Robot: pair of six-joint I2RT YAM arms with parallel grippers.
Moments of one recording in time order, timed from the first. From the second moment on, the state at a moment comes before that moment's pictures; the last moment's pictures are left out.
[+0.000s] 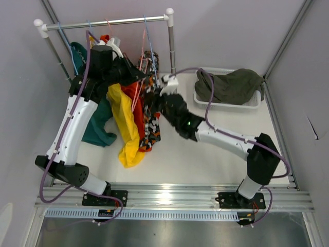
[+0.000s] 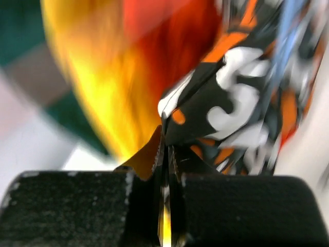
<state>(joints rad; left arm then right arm) -0.34 1.52 1.93 -0.81 0.17 -0.66 1.01 1.63 1.26 0.28 0.34 0.48</state>
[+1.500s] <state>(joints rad) -0.27 1.77 2.09 -0.65 0.14 -0.70 0.08 1.65 2.09 0.02 0.17 0.46</state>
